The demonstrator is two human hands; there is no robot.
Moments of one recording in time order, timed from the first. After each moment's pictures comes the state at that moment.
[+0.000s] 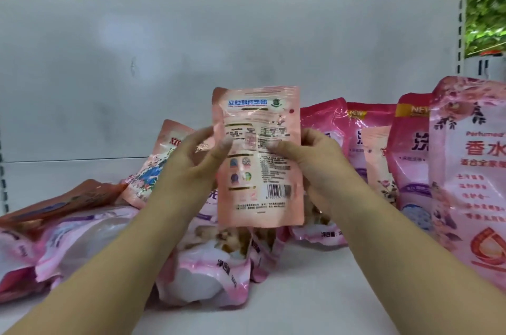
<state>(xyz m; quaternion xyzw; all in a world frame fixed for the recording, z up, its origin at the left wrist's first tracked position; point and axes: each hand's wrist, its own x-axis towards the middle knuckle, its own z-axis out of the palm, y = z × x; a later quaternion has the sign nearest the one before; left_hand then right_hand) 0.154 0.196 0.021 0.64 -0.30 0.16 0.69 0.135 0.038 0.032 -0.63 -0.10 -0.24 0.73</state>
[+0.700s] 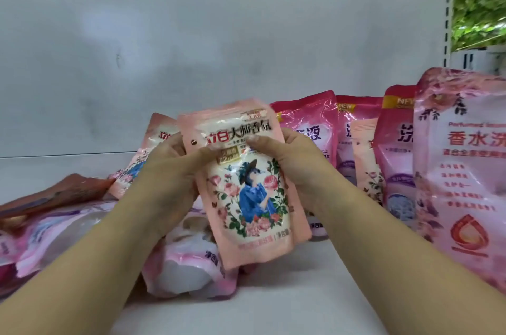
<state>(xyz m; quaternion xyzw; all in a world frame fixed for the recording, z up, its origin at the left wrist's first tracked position) 0.150 0.196 0.023 0.53 -0.32 0.03 0.78 0.133 0.044 0.027 -0.67 -0.12 -0.16 0.72</state>
